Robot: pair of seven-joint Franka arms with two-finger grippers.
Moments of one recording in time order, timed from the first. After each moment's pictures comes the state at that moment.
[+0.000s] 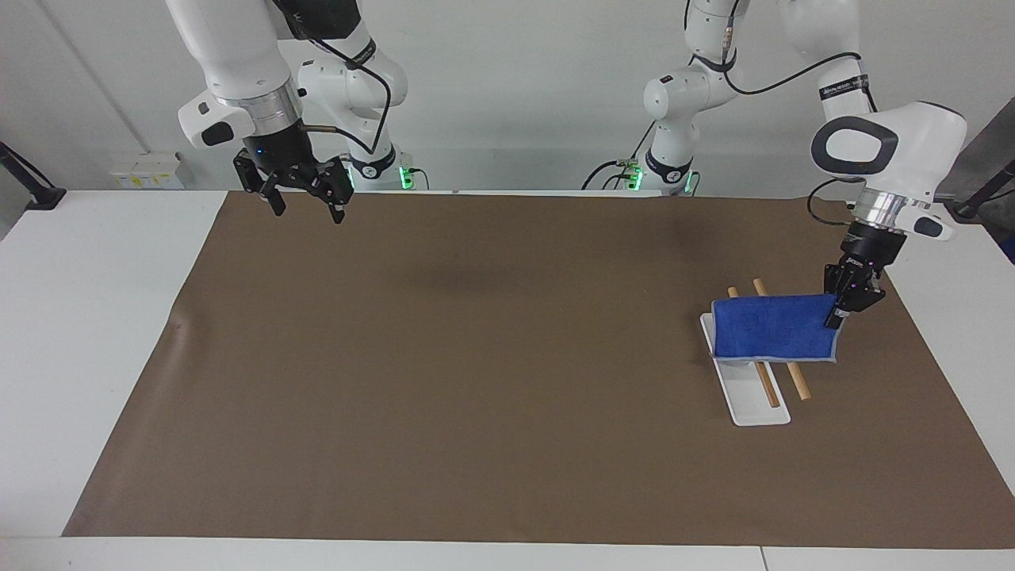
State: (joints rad) left arm 0.36 -0.04 -0.19 -2.19 -0.70 2.58 -0.67; right arm 0.00 0.00 0.10 -1.54 0.00 1.58 0.30
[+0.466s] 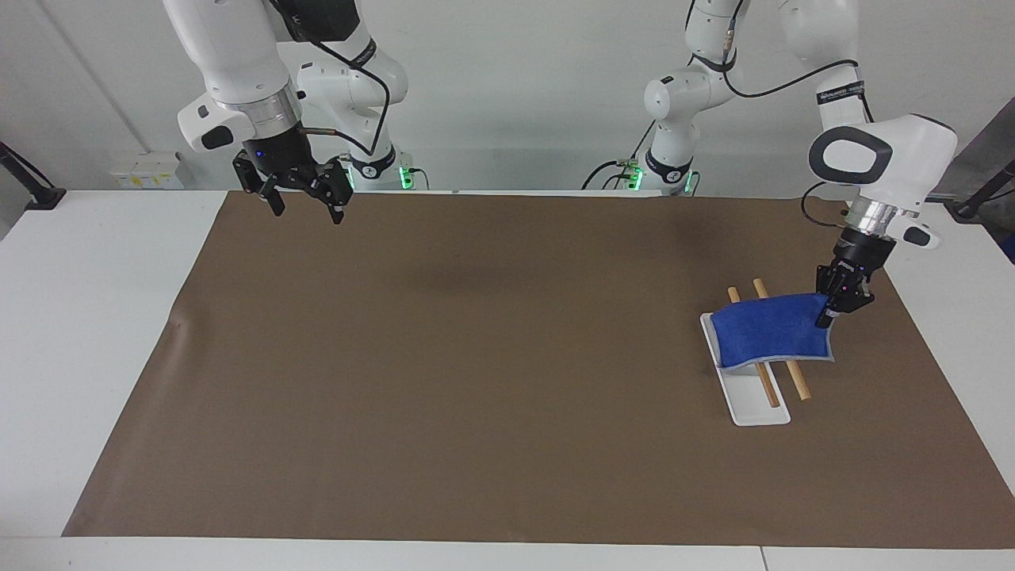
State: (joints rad) left arm 0.38 -0.03 -0.19 -2.26 -0.70 2.58 -0.66; right arm 0.07 0.01 0.04 -1.54 0.00 1.57 0.30
